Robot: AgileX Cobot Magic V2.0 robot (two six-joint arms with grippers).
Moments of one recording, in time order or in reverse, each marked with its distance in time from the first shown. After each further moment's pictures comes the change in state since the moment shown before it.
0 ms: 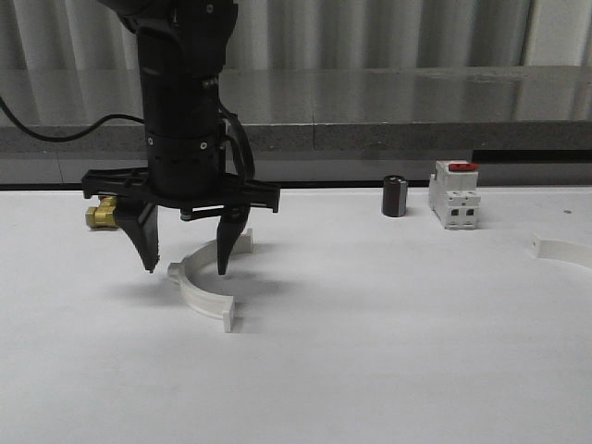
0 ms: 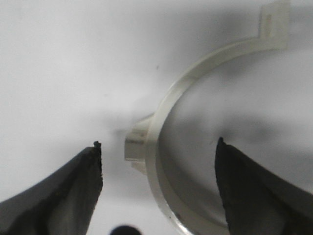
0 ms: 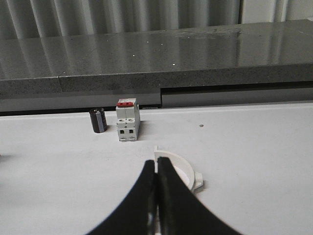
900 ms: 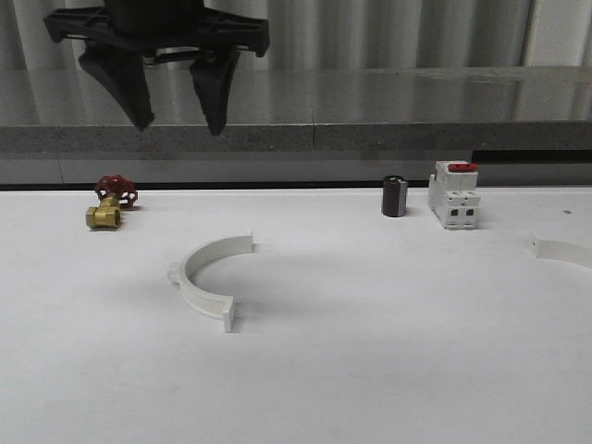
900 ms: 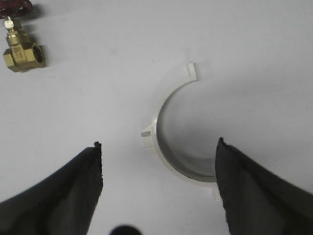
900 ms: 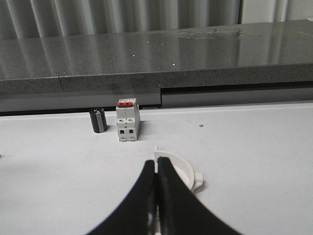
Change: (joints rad) left arm 0.006 -0.320 0.008 0.011 0.013 0.246; right arm 0.000 0.000 0.000 0.000 0.000 0.000
